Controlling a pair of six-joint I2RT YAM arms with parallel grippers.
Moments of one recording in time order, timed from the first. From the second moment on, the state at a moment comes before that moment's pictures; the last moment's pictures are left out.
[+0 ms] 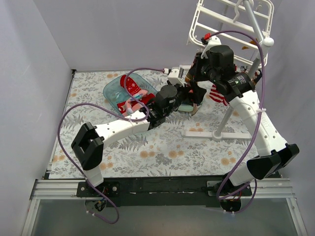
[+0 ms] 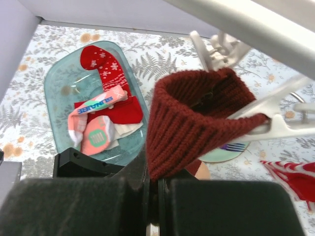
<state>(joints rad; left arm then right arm) -0.95 1.73 1.41 0.32 -0.21 -0.58 0.48 1.48 1.78 -0.68 0.04 0.27</state>
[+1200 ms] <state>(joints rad) -0.95 1.71 1.31 0.37 0.00 -0.54 0.48 1.06 1.22 -0.36 0.16 0.20</state>
